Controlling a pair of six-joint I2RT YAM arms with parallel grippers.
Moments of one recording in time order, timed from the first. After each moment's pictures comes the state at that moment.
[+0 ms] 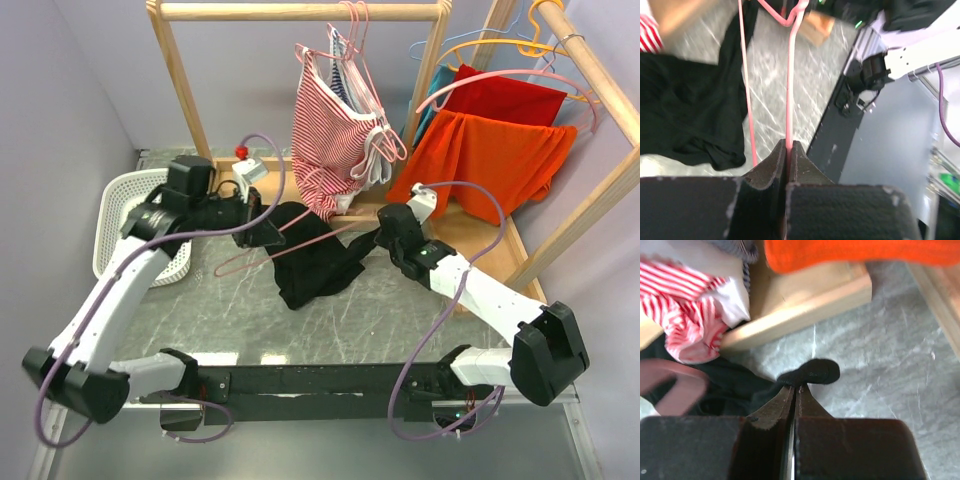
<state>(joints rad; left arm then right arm) -0.39 1.20 1.34 -0.75 0.85 -0.07 0.58 1.26 0.85 -0.23 0.56 0.76</state>
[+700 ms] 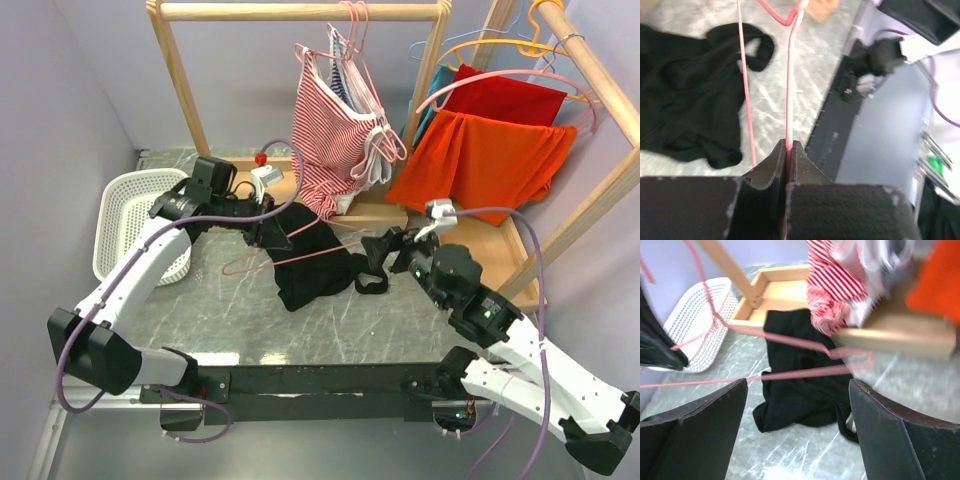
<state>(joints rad) -0.39 1.33 1.32 -0.76 0.86 -0.01 0.79 0.69 0.72 -0.22 0.37 0.47</state>
